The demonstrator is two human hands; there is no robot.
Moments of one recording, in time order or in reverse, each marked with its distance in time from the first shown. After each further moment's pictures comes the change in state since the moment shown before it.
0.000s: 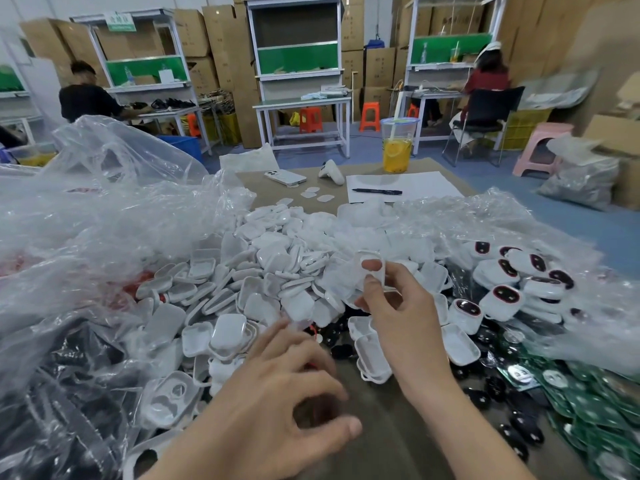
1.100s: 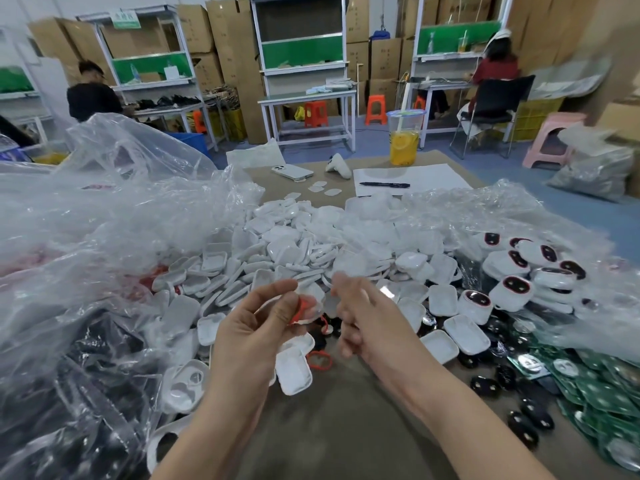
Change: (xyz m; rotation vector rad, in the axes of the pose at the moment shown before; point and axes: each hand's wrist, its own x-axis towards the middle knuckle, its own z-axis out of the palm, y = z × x) left_hand 0.019 -0.007 -0.003 -1.335 0.561 -0.628; right_hand -0.016 -0.015 0.019 0.262 -0.395 0.387
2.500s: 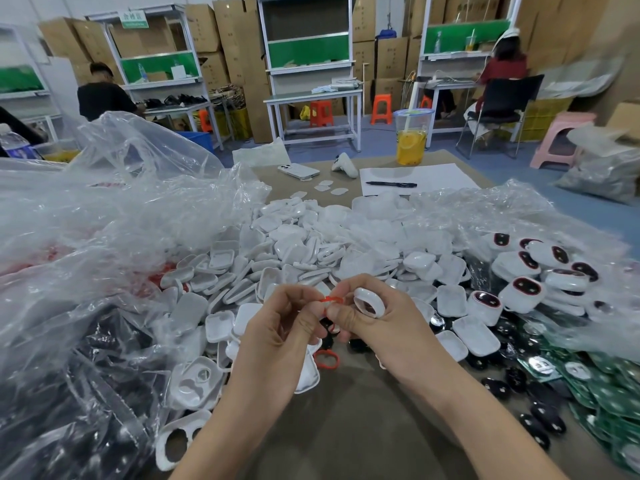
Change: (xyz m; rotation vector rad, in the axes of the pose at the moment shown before) left_hand -0.010 0.001 0.007 0.292 -0.136 0.149; right_hand -0.002 -0.001 -0.009 -0.189 -0.074 -0.257
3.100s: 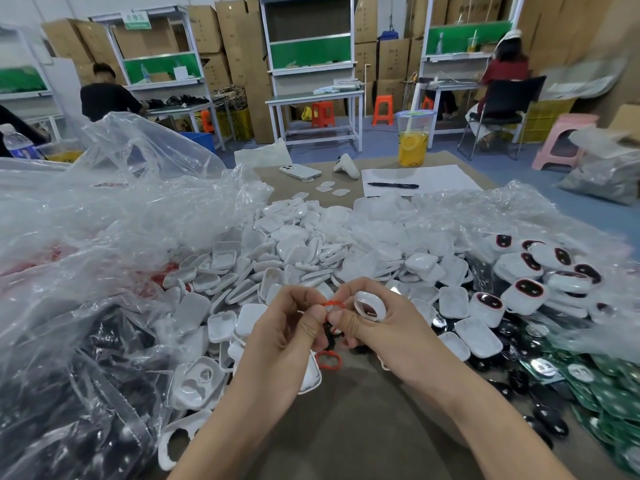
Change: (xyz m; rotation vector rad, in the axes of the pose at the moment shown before) left_hand -0.001 -0.001 -0.002 0.013 -0.079 0.048; right_hand 0.000 0.002 -0.004 -0.017 -0.069 0.045
